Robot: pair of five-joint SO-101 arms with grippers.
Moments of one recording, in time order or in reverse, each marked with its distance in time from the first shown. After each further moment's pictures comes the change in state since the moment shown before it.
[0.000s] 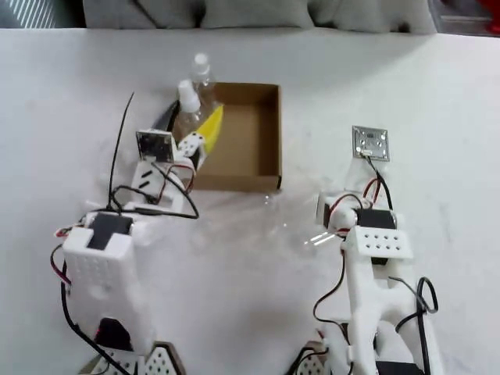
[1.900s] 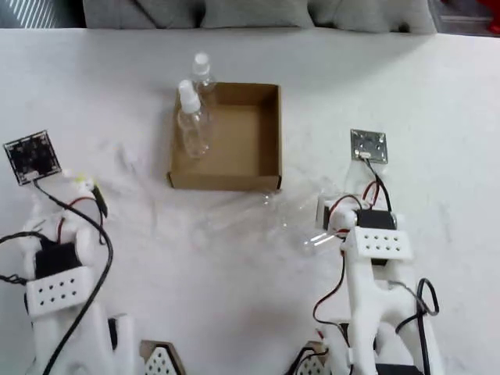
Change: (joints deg) left arm -26.5 -82.2 19.1 102.2 0.6; right arm -0.4 -0.9 0.0 3.2 0.2
